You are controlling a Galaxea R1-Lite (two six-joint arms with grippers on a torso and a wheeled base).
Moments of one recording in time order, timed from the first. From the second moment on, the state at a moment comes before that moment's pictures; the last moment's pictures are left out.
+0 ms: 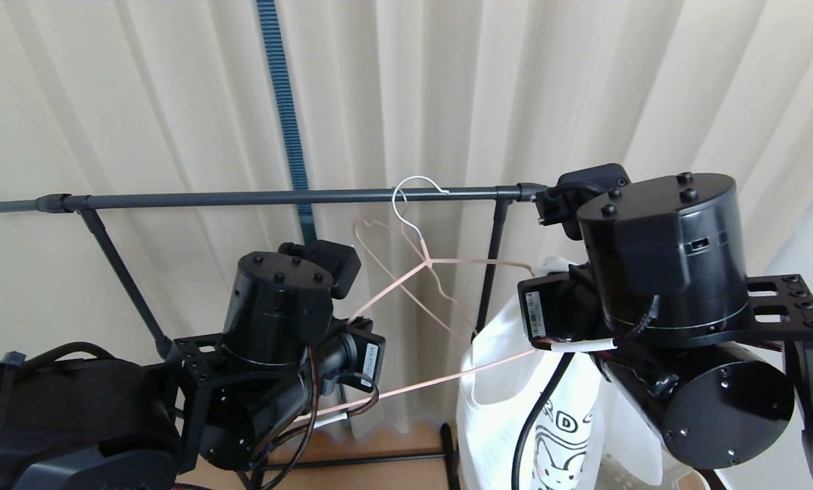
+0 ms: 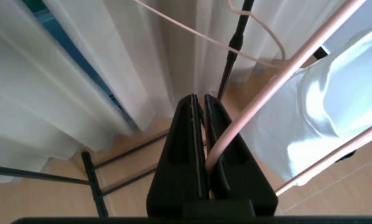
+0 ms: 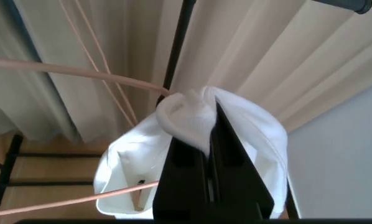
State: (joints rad) left arm -0.78 1.71 -0.78 -0.47 0.38 -0.12; right arm 0.95 1.65 -1.06 -0.10 -0.98 0.22
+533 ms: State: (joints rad) left arm -0.75 1.62 -0.69 -0.55 0.38 -0.12; right arm 0.82 1.57 -1.04 -0.06 -0.80 0.23
